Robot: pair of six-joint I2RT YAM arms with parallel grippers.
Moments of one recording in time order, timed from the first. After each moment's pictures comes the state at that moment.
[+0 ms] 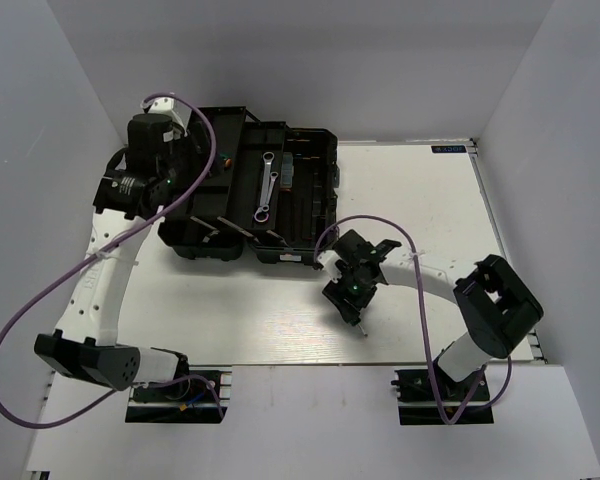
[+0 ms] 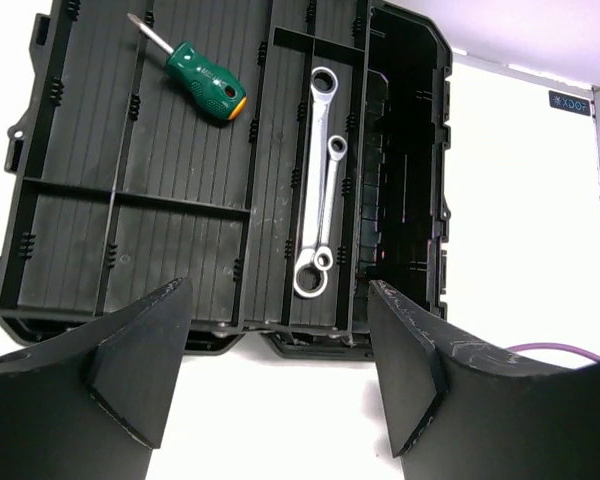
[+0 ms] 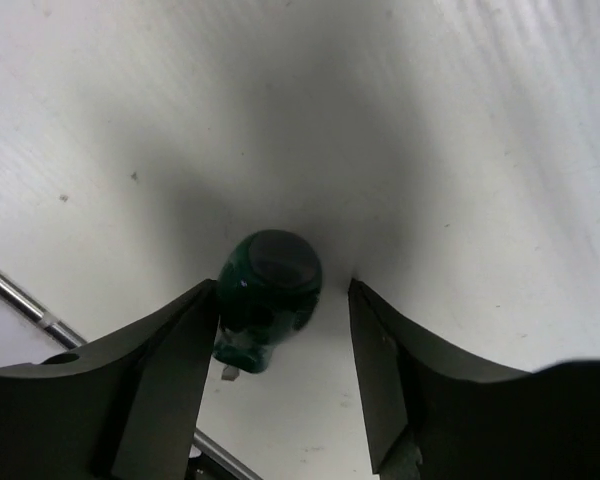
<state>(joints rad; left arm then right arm) -0.24 1.35 1.67 -0.81 -0.05 -0.41 0.76 1.57 0.87 -0.64 -0.25 -0.21</state>
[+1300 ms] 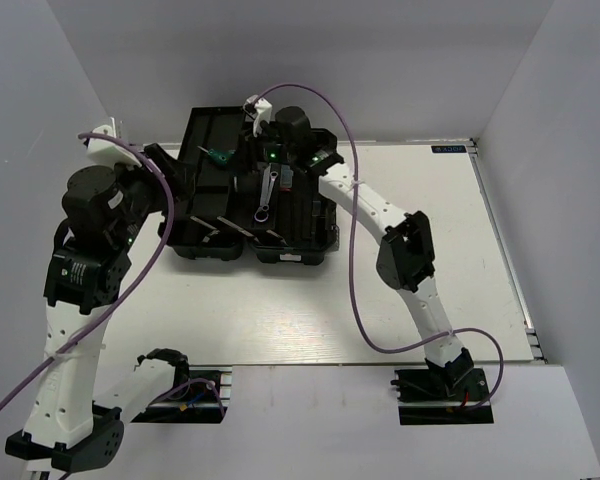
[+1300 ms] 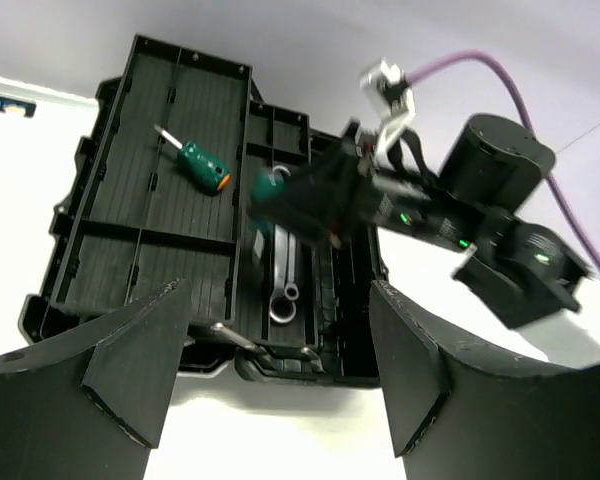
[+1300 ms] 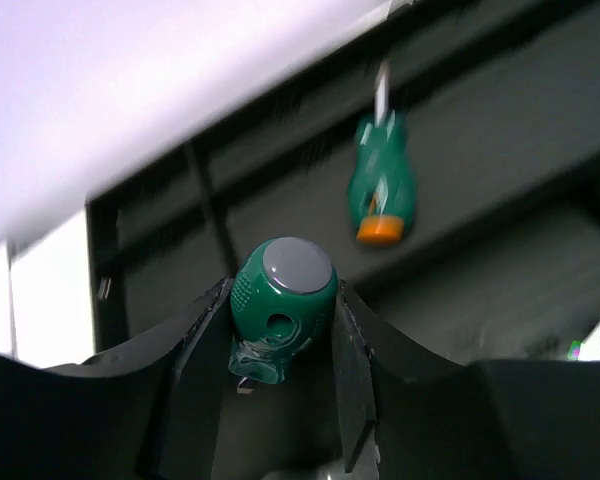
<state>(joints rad) -0.24 0.95 1.50 -0.68 -0.10 -0.41 0.72 2.30 2.29 -0.26 -0.51 0.19</state>
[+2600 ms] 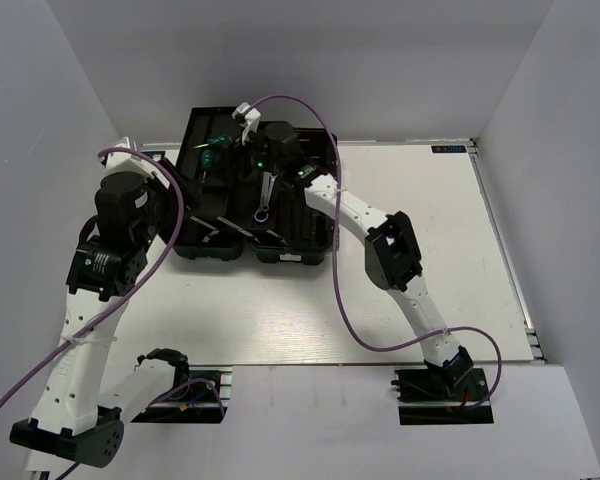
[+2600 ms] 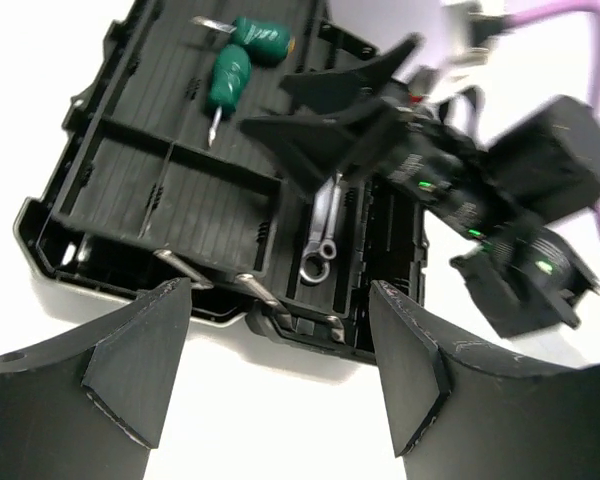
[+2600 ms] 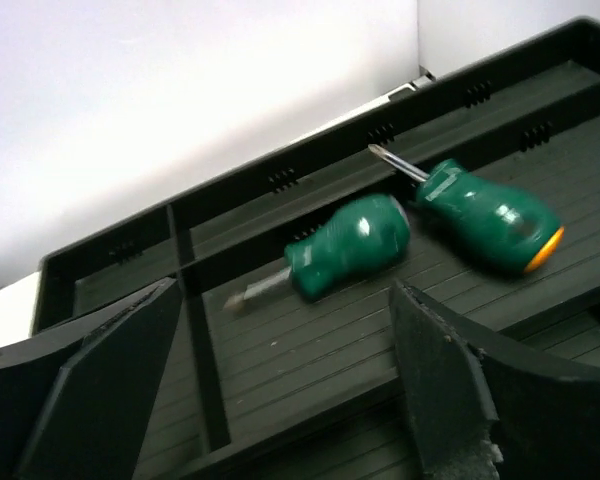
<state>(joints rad) -0.24 0.94 1.33 -0.70 -0.17 -0.55 0.76 2.45 2.30 0.10 -0.46 0.21</state>
